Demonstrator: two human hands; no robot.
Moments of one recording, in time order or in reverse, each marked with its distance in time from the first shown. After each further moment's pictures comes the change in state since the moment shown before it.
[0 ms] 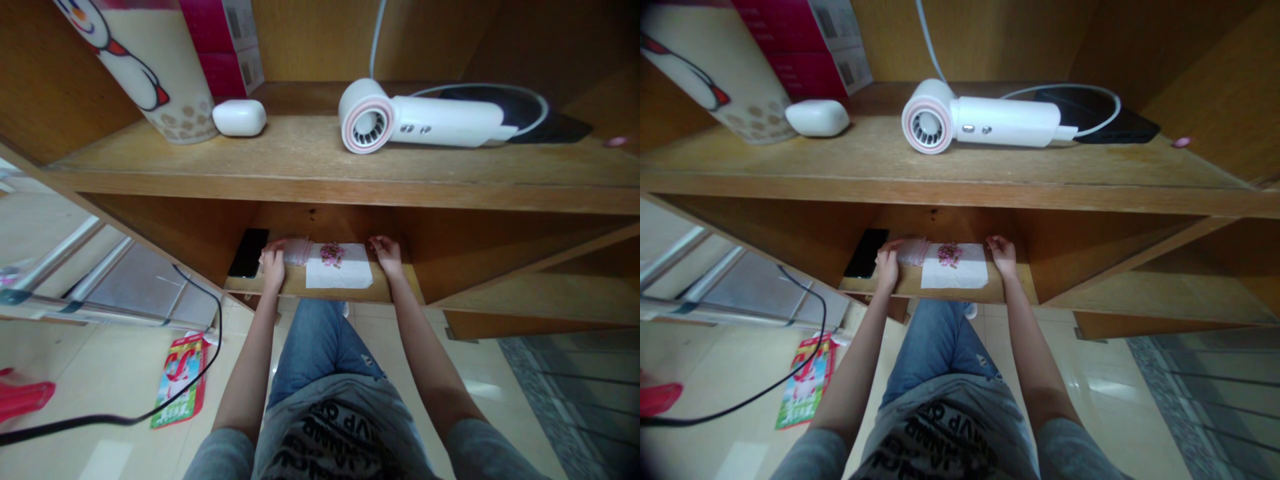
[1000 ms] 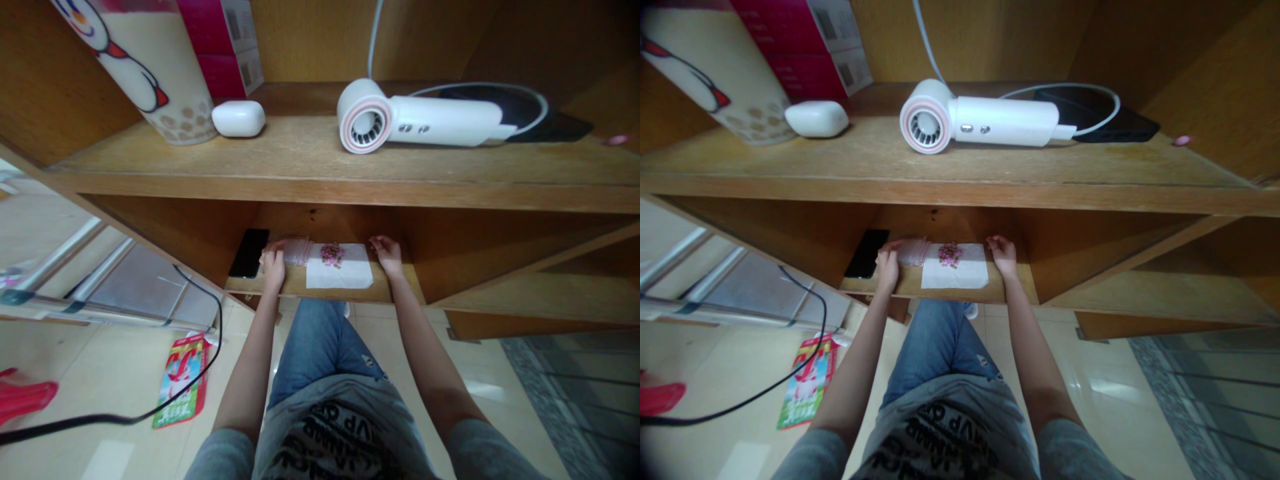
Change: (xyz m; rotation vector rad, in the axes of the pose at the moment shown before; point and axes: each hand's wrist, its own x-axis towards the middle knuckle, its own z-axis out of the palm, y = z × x) left_hand 0.001 -0.001 0.001 -0.055 0.011 0.023; right_hand 0.000 0.001 0.000 0.035 0.006 0.008
